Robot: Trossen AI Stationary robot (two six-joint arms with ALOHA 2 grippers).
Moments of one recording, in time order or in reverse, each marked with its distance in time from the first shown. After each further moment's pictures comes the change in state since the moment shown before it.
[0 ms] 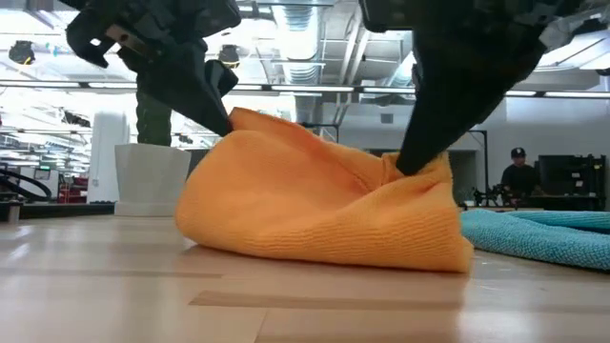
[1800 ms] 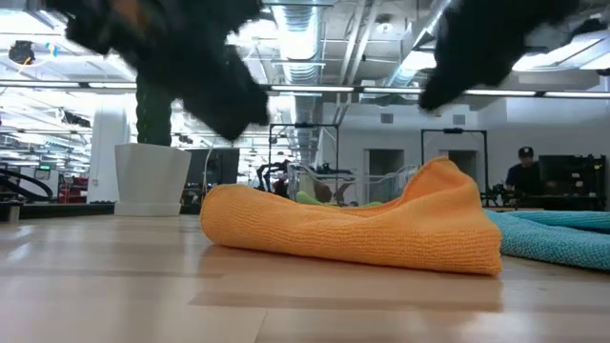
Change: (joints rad) left arm -0.040 0.222 -0.034 0.513 0.232 -0.100; right arm 0.049 -0.142 -0.103 0.089 0.052 -0.049
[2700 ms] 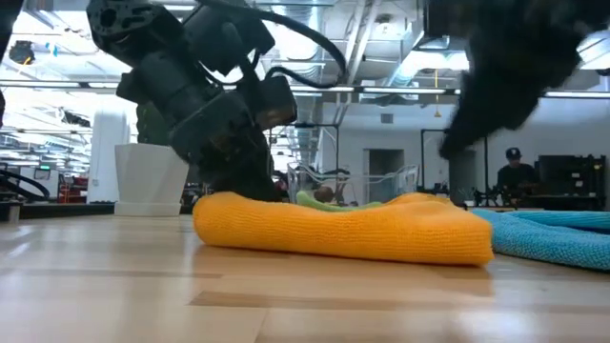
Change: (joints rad) left arm 0.154 0.159 0.044 -0.087 -0.097 -0.070; right arm -0.041 -0.125 -0.240 0.127 0.027 0.101
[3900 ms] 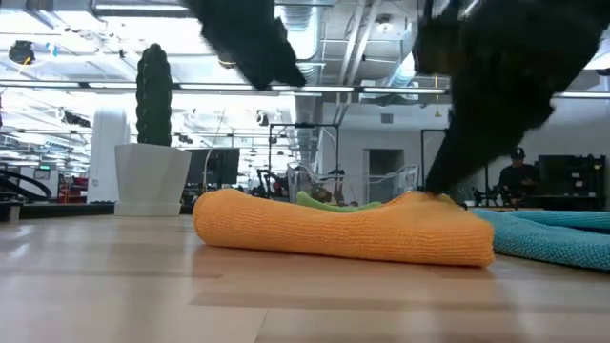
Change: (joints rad) left arm -0.078 -0.187 0.280 -0.454 0.032 0.158; right arm -0.056 0.029 -0.087 0.110 -0.013 -0.021
